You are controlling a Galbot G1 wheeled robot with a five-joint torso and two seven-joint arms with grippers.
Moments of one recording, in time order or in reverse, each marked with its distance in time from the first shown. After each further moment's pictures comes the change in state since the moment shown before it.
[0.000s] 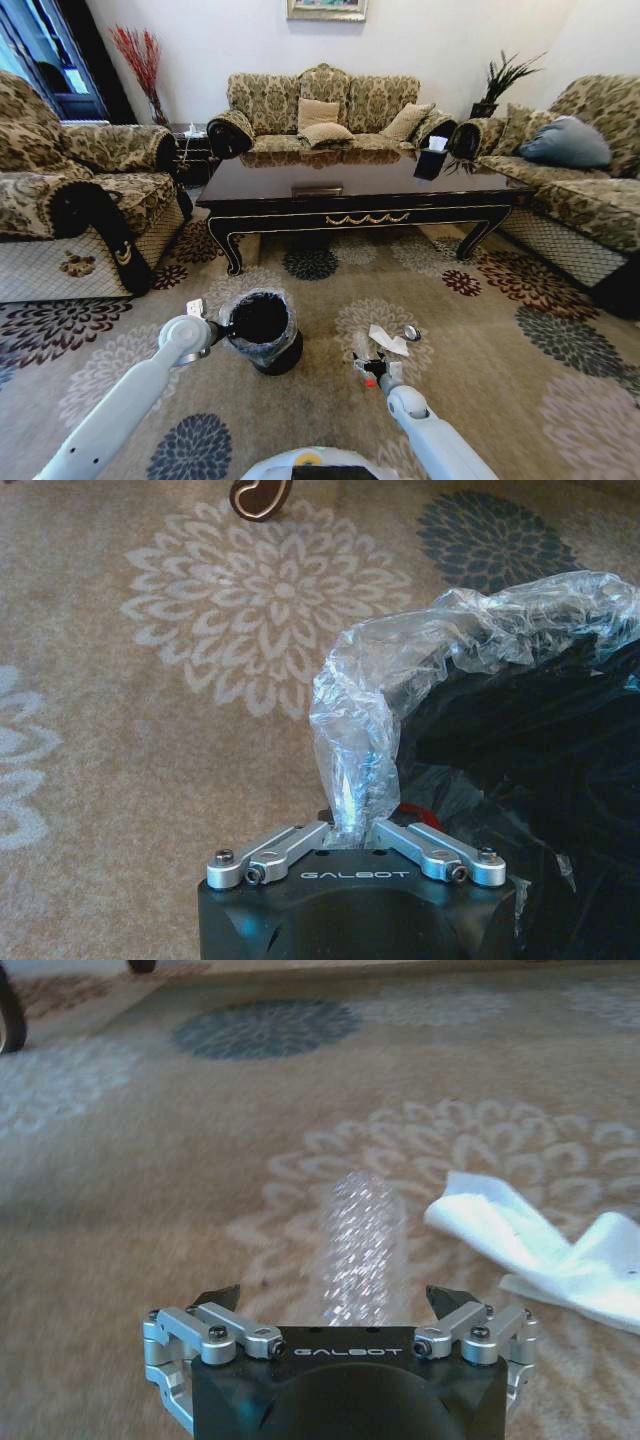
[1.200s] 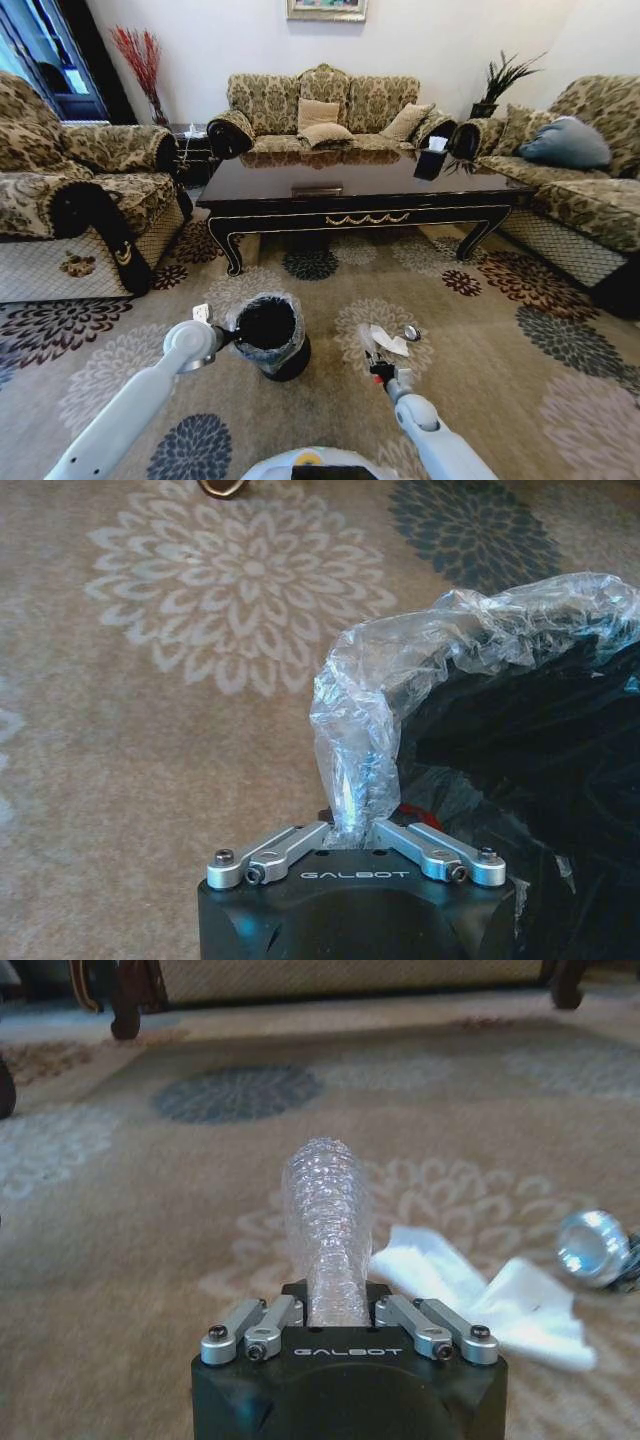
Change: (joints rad) left arm 0.026 -0.024 0.029 -0.045 0.015 0.000 -0.008; right arm -0.156 -0.030 0.143 0.205 0.003 0.039 0.013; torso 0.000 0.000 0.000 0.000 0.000
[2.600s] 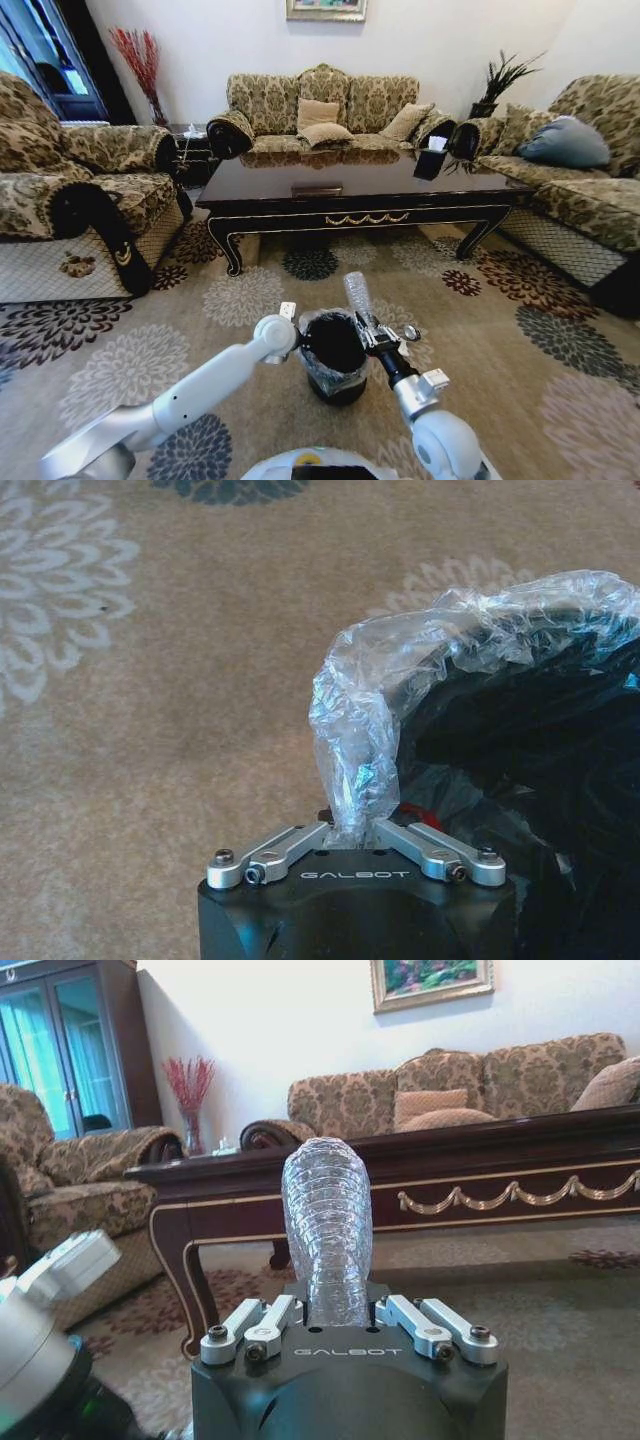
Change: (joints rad) left arm -0.418 -0.217 0.620 0.114 -0.033 0.000 -0.135; right arm -0.331 0.045 0.052 0.747 -0.131 0.019 -0.036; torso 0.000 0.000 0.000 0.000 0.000
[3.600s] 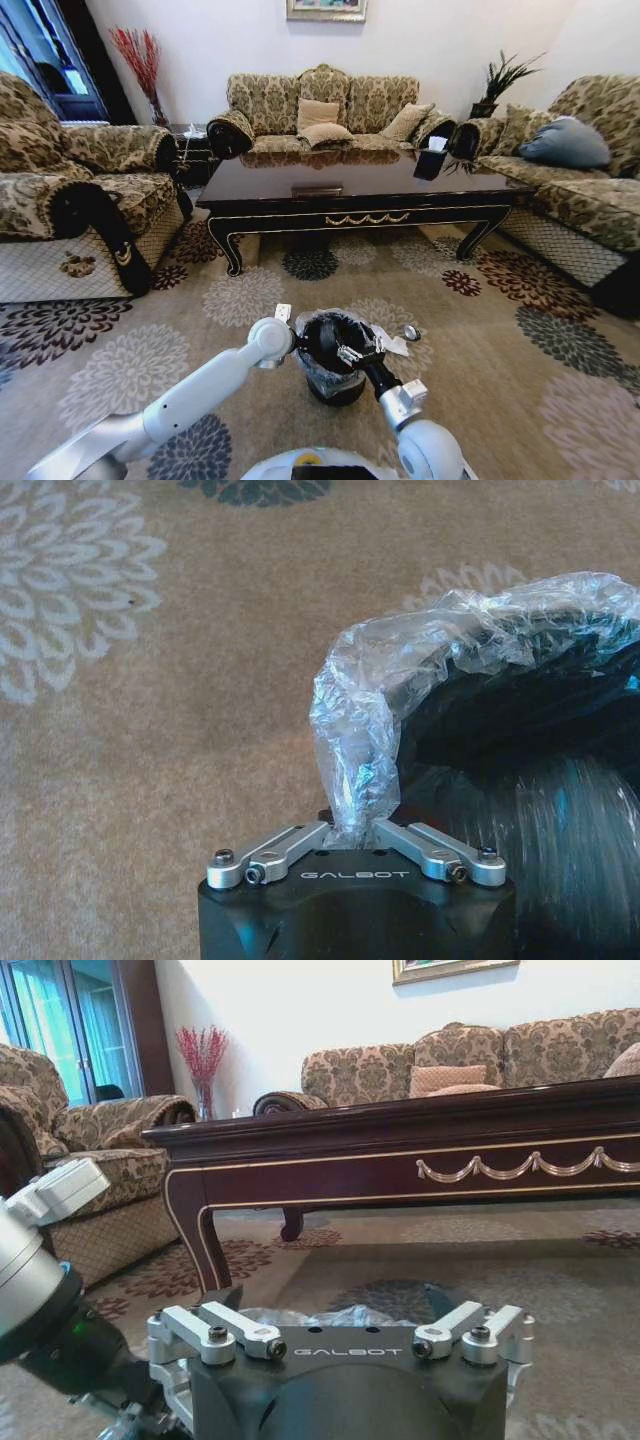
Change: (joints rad) left arm 0.064 0.053 -0.067 -0.058 0.000 0.000 -0.004; right arm -0.010 0.030 -0.042 -0.052 -0.072 0.010 -0.022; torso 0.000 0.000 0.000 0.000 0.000
